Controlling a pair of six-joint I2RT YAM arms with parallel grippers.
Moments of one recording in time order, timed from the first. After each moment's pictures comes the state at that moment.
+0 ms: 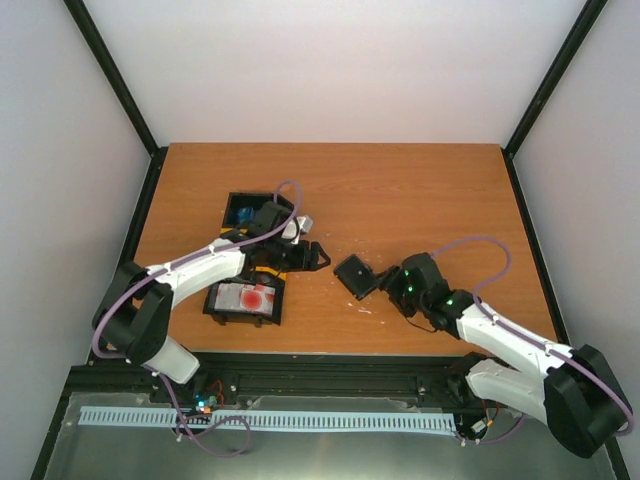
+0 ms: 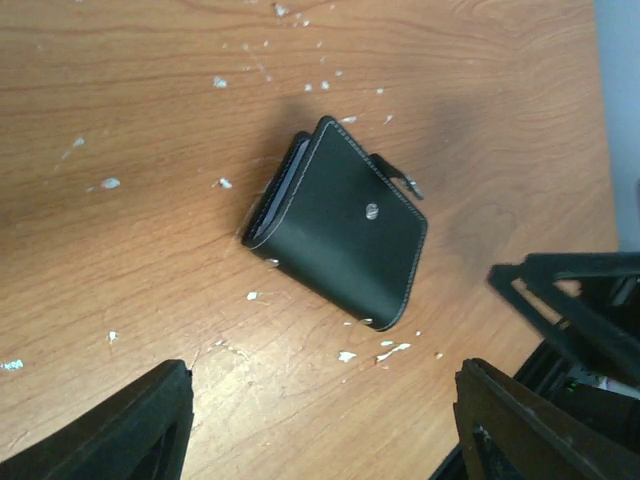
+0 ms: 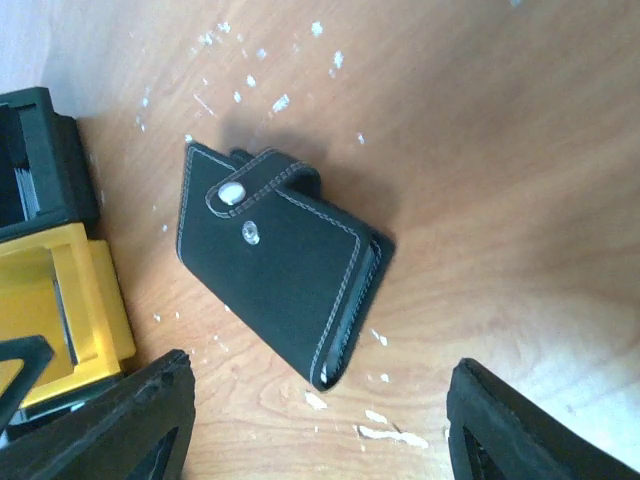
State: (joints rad) left arm -0.59 1.52 0.95 -0.31 0.48 -0.56; right arm 0.60 1.02 0.39 -0.17 -0.05 1.30
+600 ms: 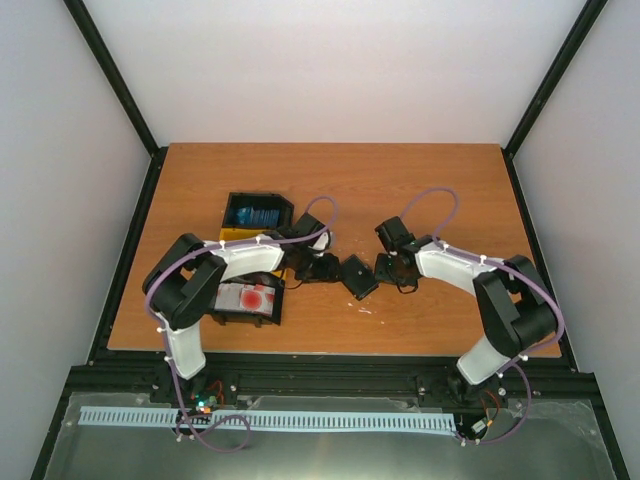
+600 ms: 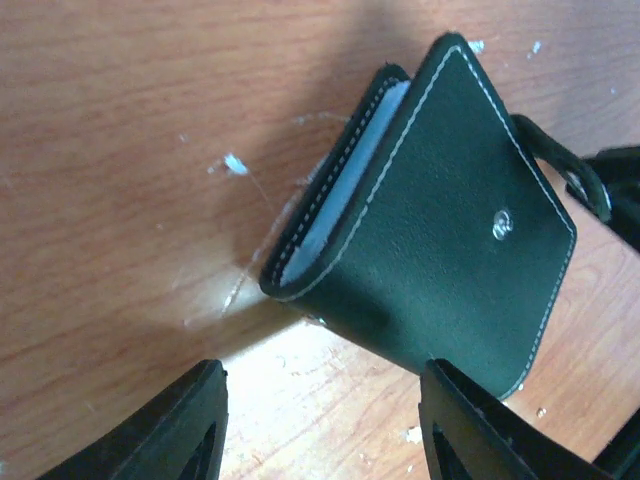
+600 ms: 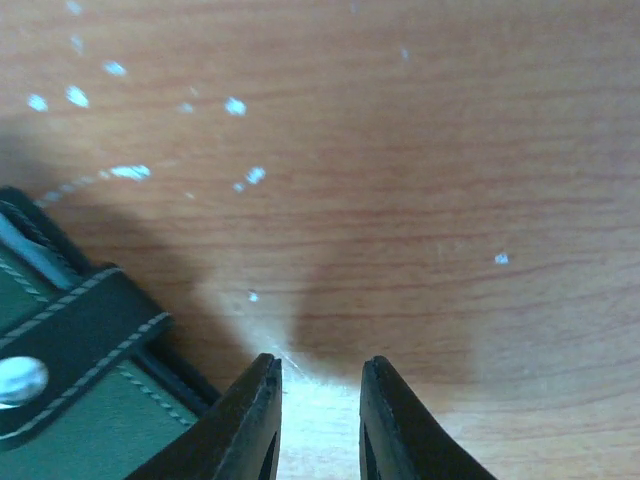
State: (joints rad) left arm -0.71 1.84 1.07 -0.32 0.38 -0.61; right arm 0.50 1.57 0.85 -0.50 0.04 0.66
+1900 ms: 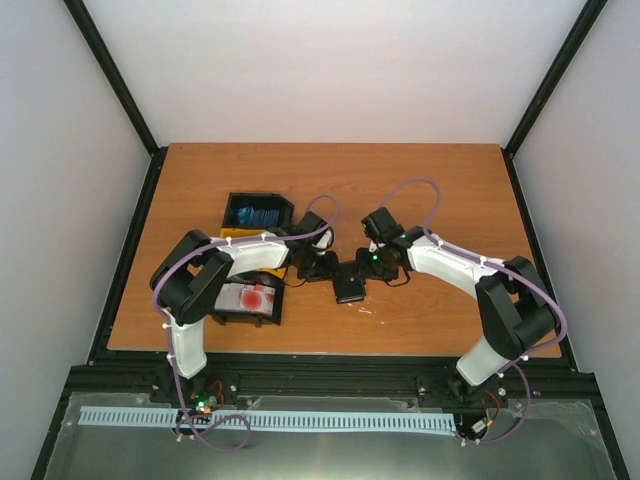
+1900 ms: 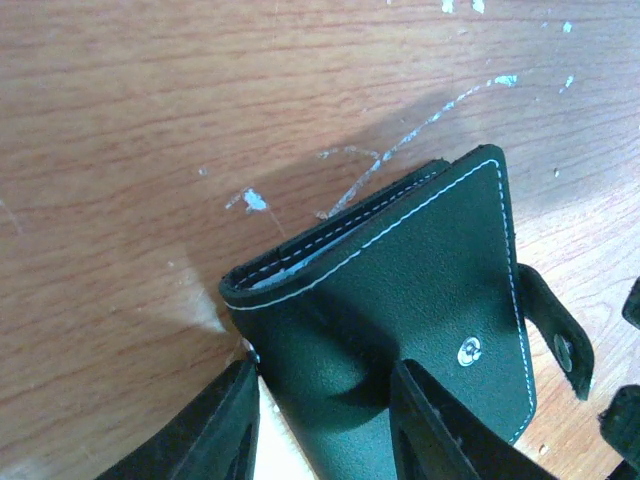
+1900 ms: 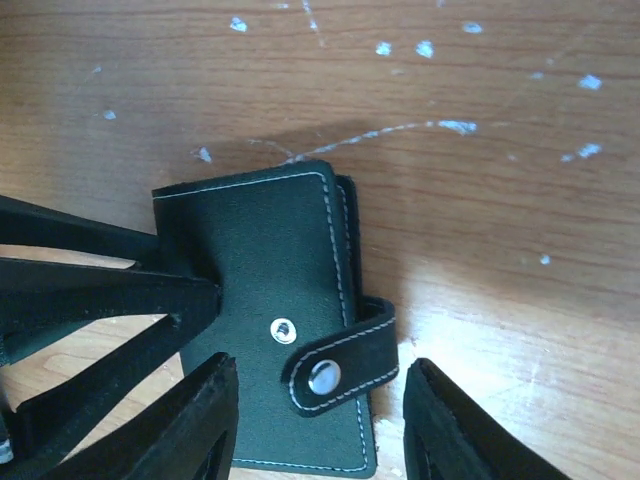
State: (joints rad) left arm -0.71 1.90 1.13 -0.34 0.35 -0.66; right arm 0.58 1.58 0.97 -0.57 -0.17 0.61
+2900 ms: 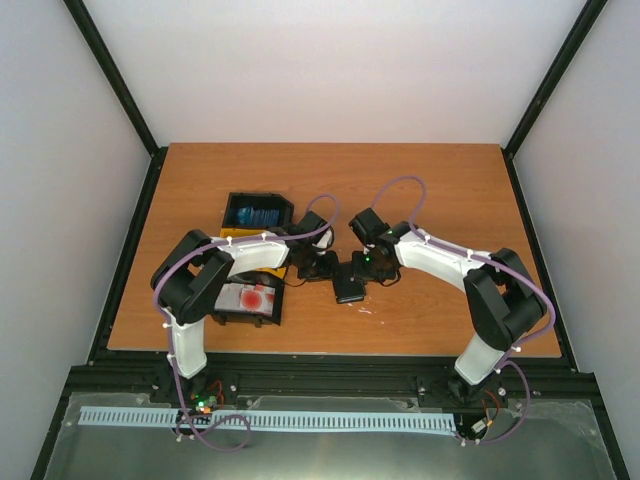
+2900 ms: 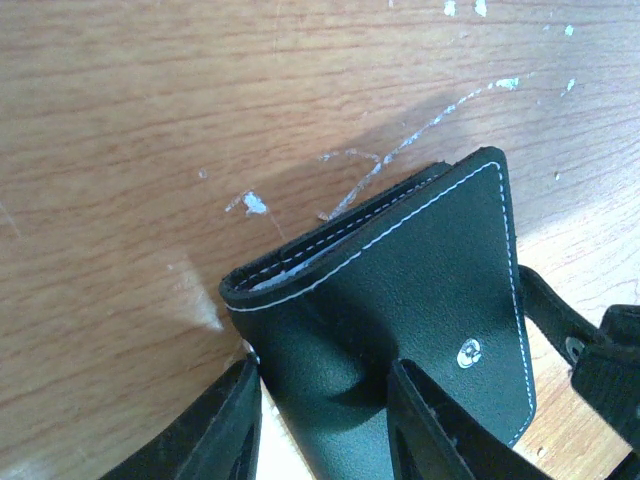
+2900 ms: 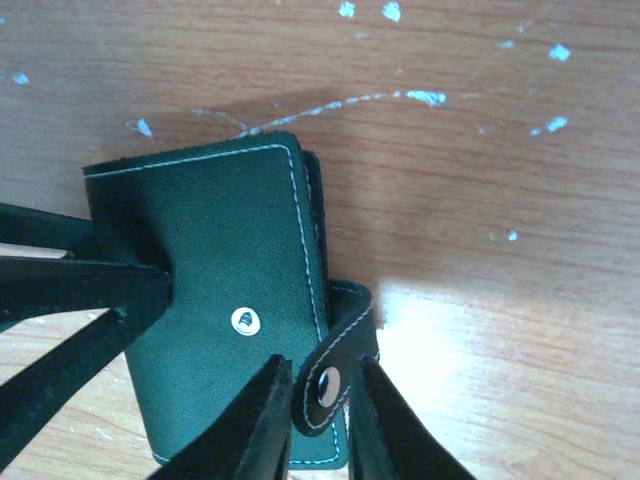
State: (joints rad) left arm -0.71 1.90 1.13 -0.34 0.34 -0.67; right arm 0.64 1.67 1.08 -0.69 -0.06 0.61
